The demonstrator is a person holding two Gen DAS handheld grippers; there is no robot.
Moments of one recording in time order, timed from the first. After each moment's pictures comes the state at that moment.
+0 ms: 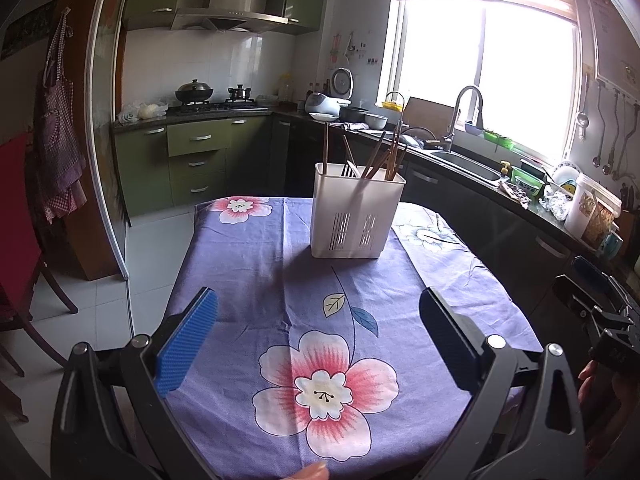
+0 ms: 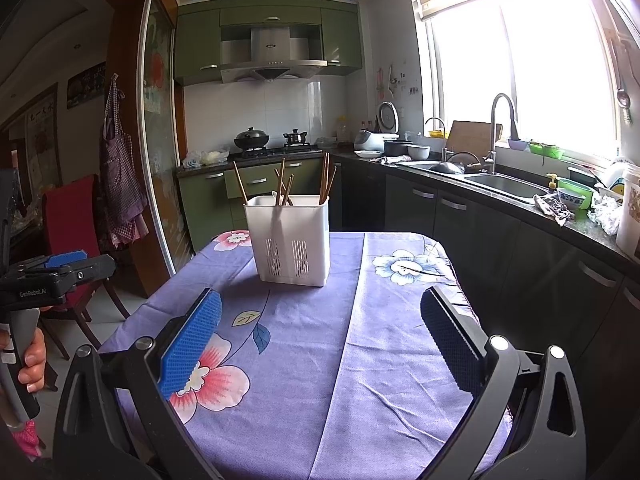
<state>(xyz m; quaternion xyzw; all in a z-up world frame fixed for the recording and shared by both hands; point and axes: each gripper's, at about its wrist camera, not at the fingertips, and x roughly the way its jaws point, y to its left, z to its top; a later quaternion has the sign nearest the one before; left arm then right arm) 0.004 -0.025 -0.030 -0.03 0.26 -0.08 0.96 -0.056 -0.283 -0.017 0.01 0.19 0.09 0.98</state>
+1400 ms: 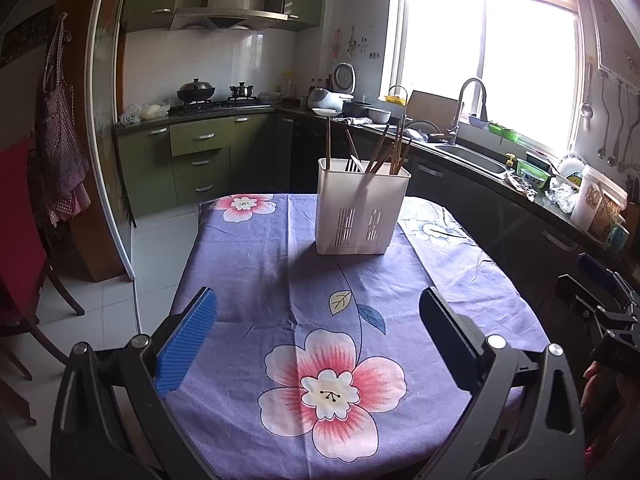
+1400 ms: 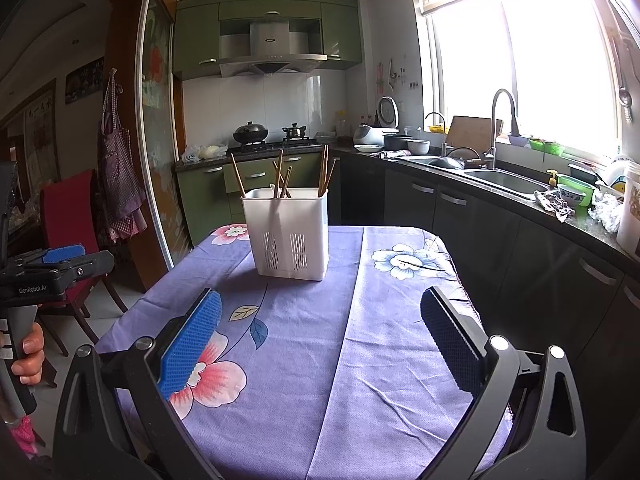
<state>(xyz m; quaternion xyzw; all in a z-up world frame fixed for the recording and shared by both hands) 0.006 -0.033 -0.032 -0.02 0.26 -0.07 0.96 -0.052 -0.279 -0.022 0.01 0.20 0.09 0.98</state>
